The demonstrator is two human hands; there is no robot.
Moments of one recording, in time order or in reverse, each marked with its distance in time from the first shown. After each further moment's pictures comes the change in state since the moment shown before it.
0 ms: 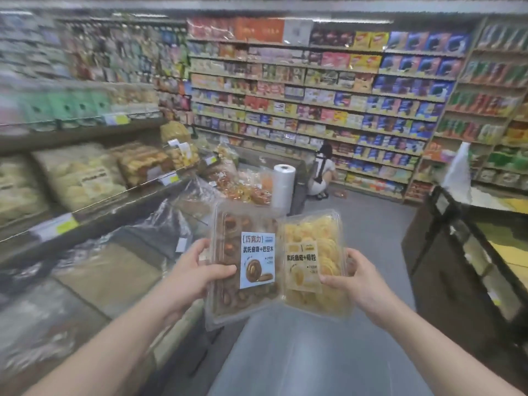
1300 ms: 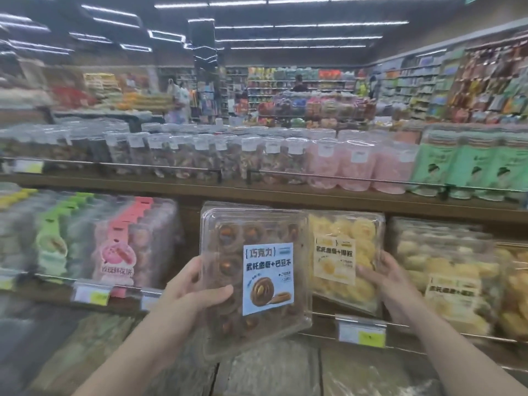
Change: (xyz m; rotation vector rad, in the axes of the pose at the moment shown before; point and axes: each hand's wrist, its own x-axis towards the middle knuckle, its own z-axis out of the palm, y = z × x) left_hand -0.024 0.025 -0.469 -0.296 1.289 0.200; right_hand 0.337 -0.228 0.786 0.259 -1.188 -0.158
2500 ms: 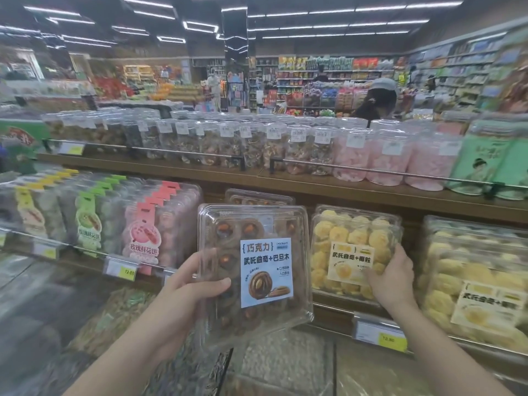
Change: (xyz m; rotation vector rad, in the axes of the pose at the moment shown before) left_hand -0.010 -0.010 -0.015 -0.038 0.124 -0.059; right_hand 0.035 0.036 0.033 -0.724 0.312 -0.134
